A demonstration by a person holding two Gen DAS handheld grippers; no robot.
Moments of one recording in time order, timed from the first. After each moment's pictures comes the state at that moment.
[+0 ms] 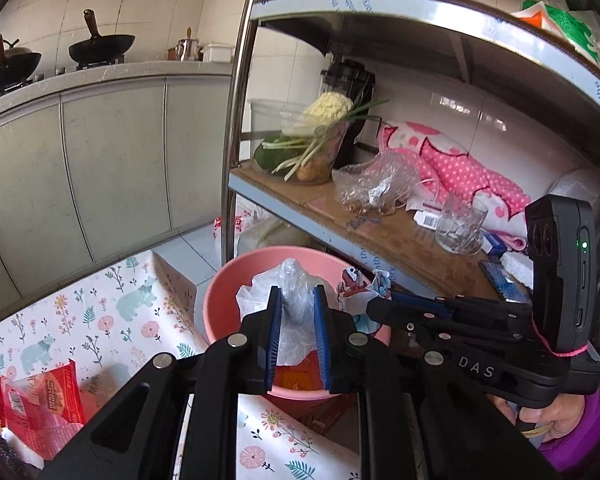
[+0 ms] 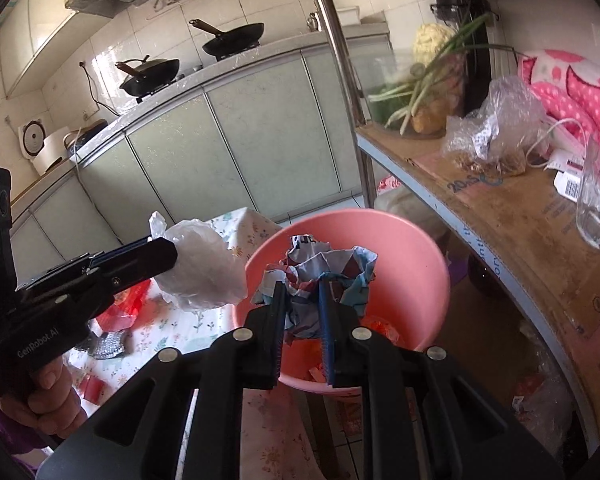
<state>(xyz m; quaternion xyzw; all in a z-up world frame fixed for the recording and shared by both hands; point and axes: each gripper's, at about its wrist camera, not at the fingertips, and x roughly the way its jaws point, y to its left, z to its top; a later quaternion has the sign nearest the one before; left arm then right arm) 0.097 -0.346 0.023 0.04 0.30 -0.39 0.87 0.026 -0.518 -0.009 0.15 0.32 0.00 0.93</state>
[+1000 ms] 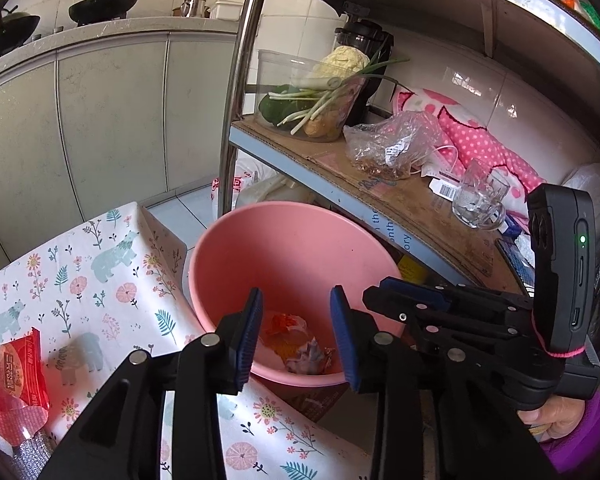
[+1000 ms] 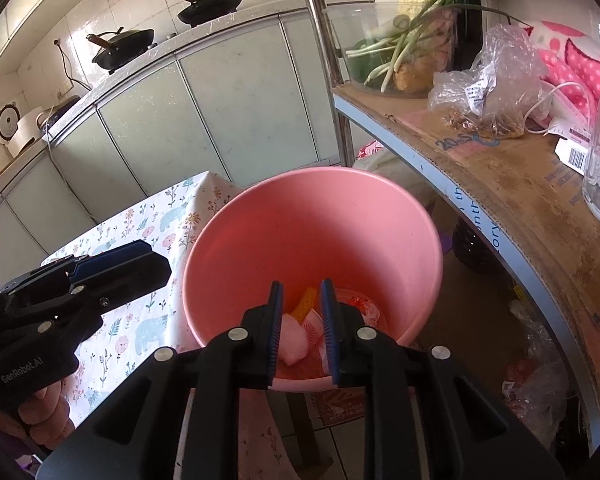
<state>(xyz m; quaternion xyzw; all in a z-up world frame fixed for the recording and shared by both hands) 0.115 -0.361 -0.016 0.04 0.35 -0.38 0.85 0.045 -0.520 -0.040 0.14 0.36 -0.03 0.92</state>
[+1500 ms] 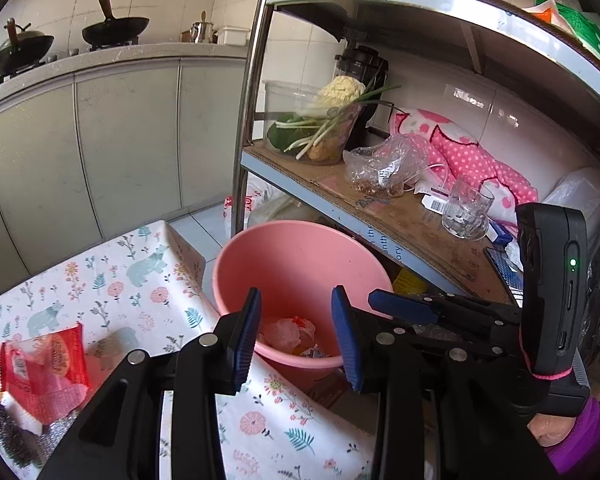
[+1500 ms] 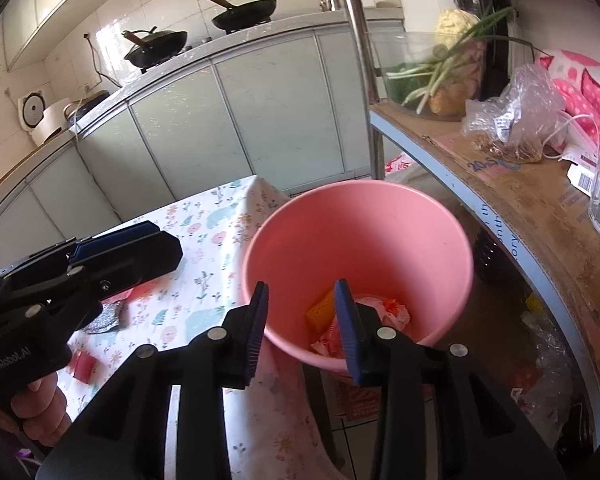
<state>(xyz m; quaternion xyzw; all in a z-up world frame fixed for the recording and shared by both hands) 0.078 -0.326 0.022 0.04 0.32 -0.37 0.87 0.023 -0.480 -0.016 0.12 0.34 0.02 0.93</state>
